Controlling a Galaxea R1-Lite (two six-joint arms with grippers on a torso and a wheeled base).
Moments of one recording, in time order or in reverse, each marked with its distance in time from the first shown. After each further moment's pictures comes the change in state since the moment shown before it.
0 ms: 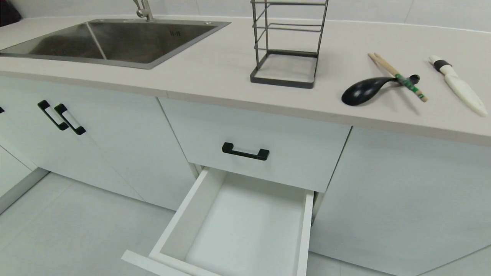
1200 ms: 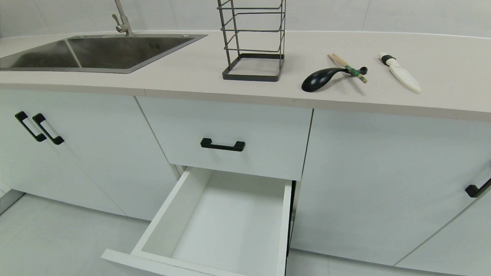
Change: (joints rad) left arm -0.001 0.000 0.000 0.001 0.000 -0.002; right arm -0.001 0.000 0.000 -0.001 -0.003 0.025
